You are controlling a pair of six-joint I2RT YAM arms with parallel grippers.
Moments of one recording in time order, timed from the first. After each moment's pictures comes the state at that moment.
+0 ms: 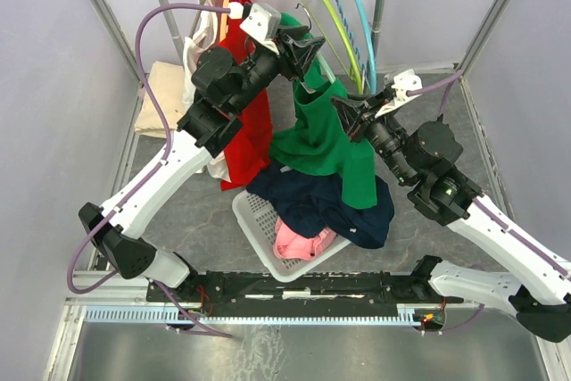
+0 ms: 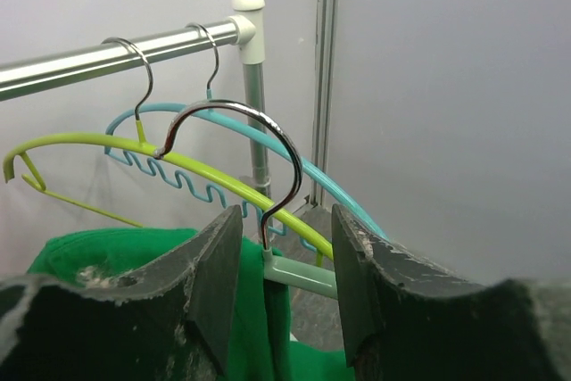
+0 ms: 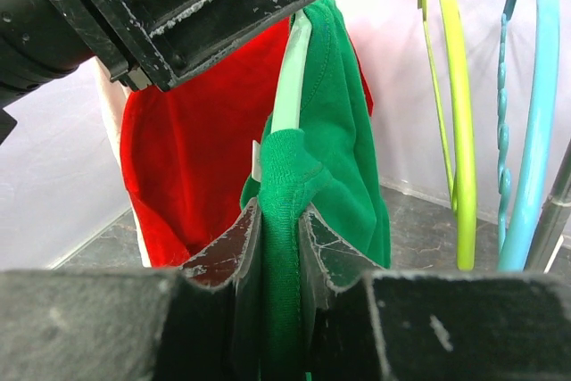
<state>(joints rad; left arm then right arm) -0.70 1.48 1.65 0.18 0.11 -0.03 0.83 0.99 1.16 0.07 0.25 0.06</state>
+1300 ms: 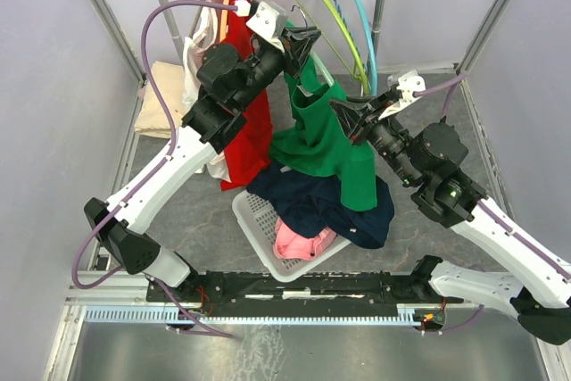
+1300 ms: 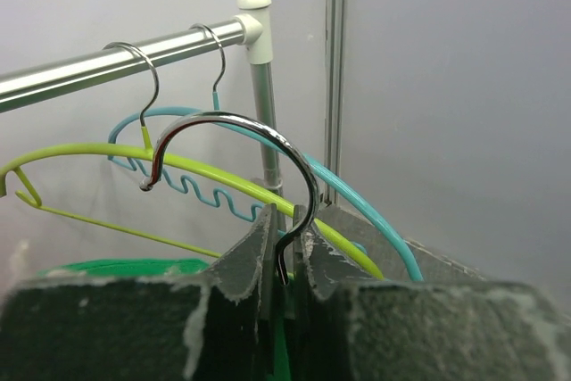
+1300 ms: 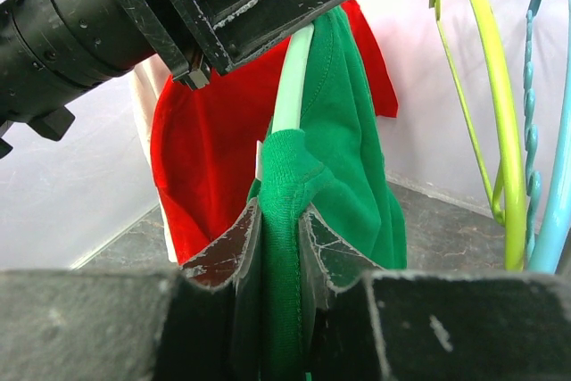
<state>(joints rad) -0.70 1.52 1.69 0.18 0.11 0.00 0.83 0.97 1.16 0.06 0.19 0.10</state>
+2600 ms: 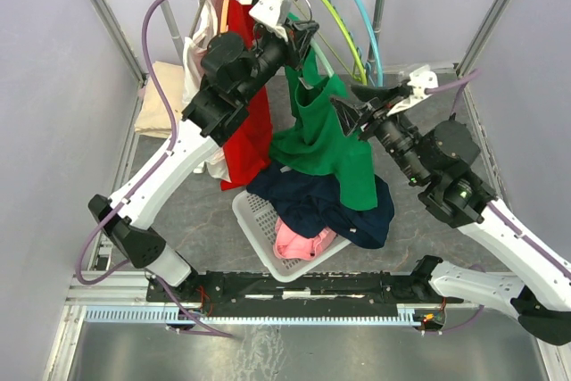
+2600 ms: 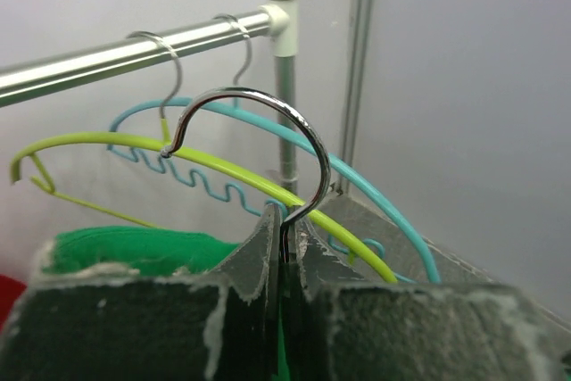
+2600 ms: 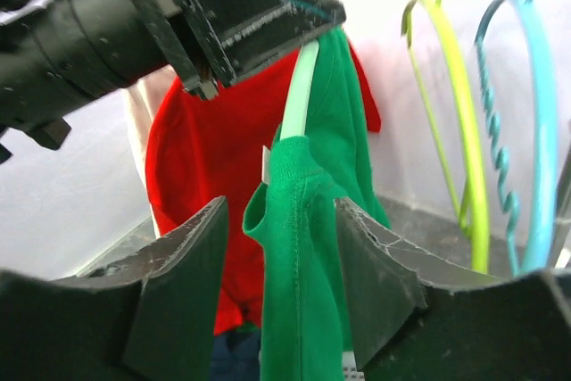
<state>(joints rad) -0.71 1.55 1.77 0.08 0.05 0.00 0.83 0.97 1.19 0.02 0.22 0.09</state>
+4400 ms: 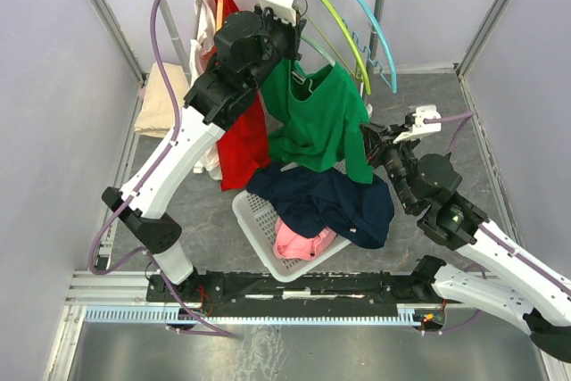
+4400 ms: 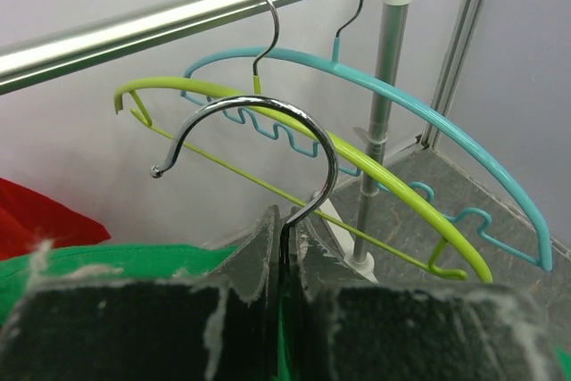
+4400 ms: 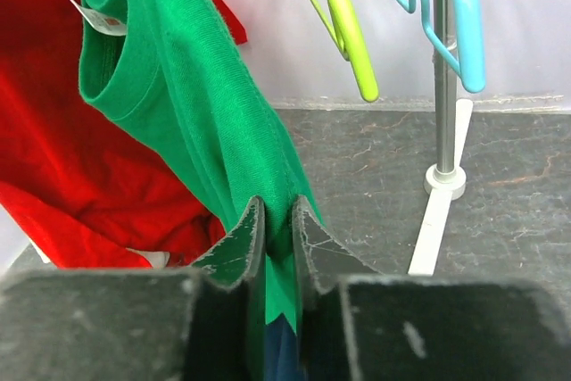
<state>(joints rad) -0.72 1.70 2.12 -0.31 -0.23 0.06 0.84 0.79 0.88 0.00 0.56 0.20</state>
